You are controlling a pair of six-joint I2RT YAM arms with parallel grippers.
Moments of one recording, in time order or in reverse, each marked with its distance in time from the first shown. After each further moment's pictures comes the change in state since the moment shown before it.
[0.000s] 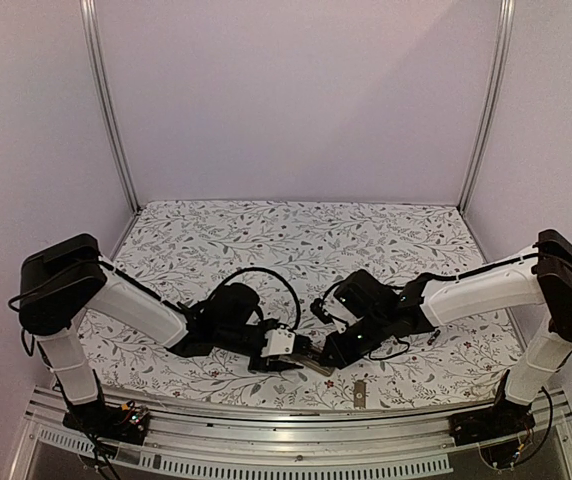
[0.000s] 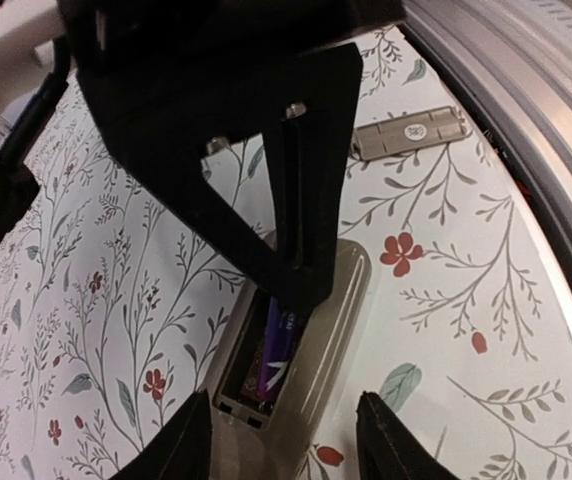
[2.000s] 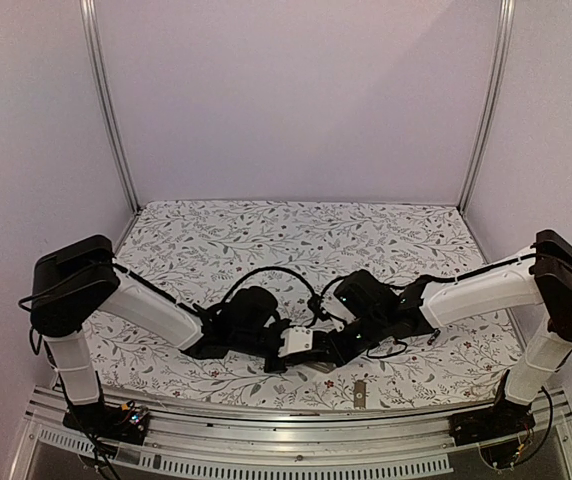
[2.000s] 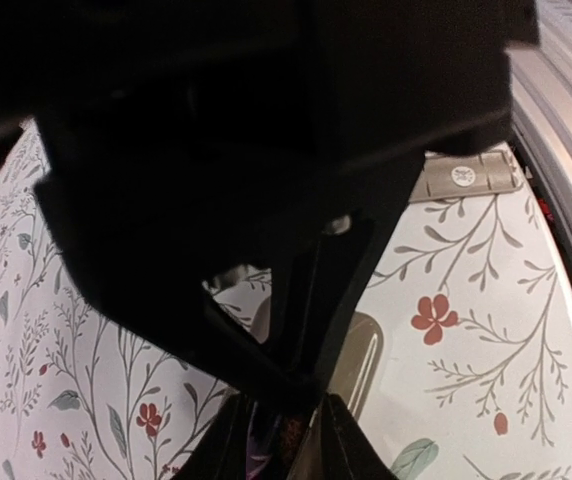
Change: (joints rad) left arm -0.055 0.069 0.096 -0.018 -0.109 -0.138; right arm -0.006 0.006 -0.016 0.075 0.047 -0.066
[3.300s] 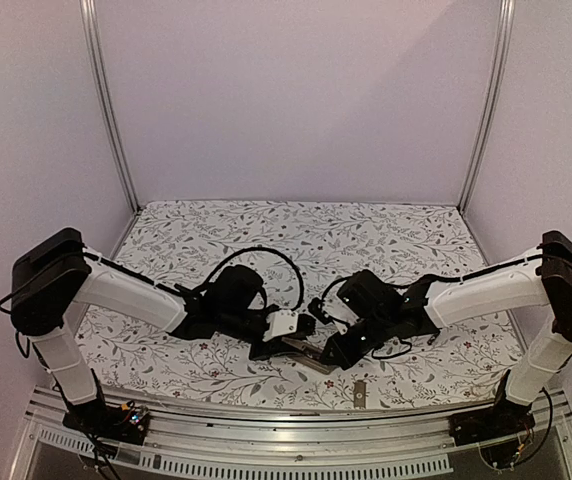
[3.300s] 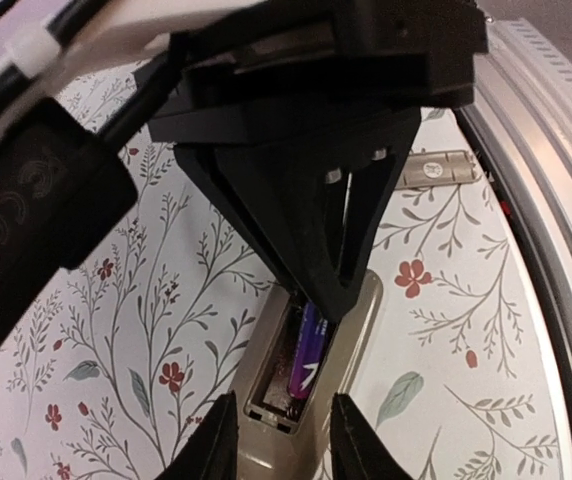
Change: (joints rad) left arm 0.099 -0.116 0.023 -0.205 0.161 0.029; right arm -0.001 -0.031 -0.011 -0.043 -0.029 -0.064
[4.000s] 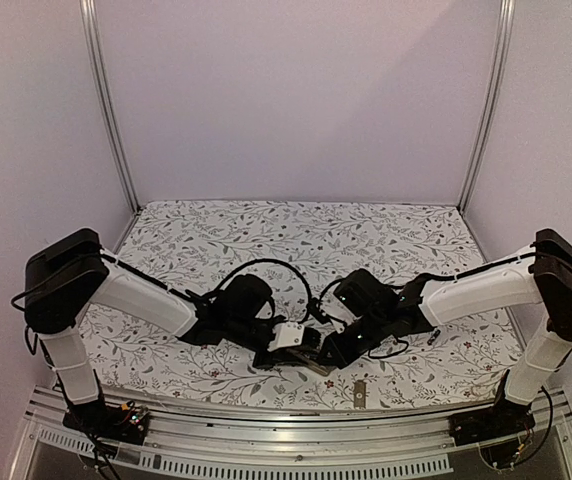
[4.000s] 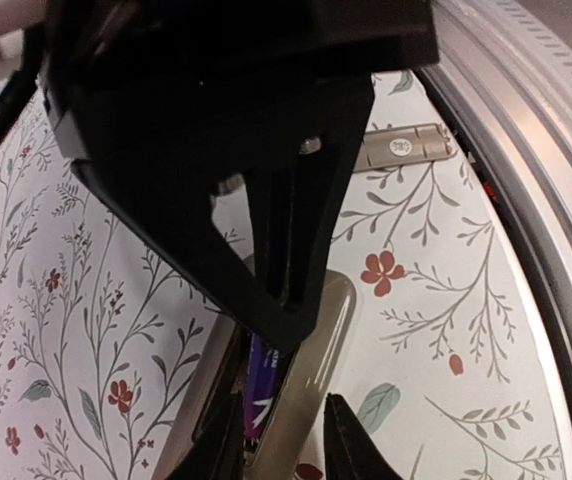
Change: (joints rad) left arm -0.030 0.069 0.010 -0.003 0.028 0.046; right arm -0.002 0.035 0.025 0.003 -0.029 0.039
